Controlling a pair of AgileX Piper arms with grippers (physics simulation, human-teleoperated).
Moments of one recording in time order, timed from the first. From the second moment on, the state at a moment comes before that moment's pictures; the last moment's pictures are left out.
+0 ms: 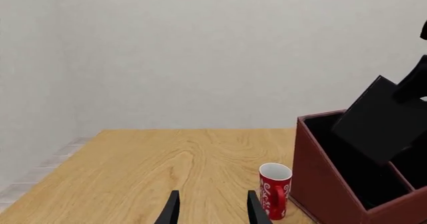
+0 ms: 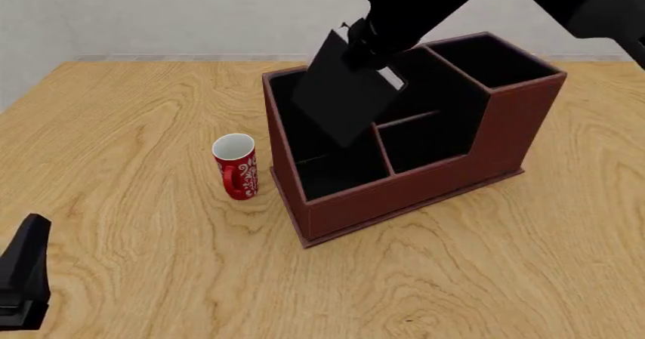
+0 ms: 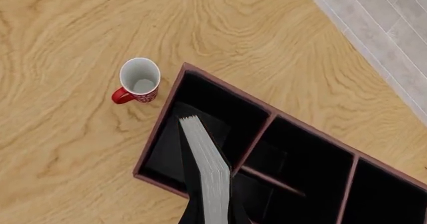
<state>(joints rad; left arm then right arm) -0.01 0.00 -0.09 -0.08 0.00 0.58 1.76 -2.05 1.22 -0.32</state>
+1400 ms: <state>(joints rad) -0.01 0.00 -0.03 -0.12 0.00 0.59 1.89 -1.98 1.14 -0.25</state>
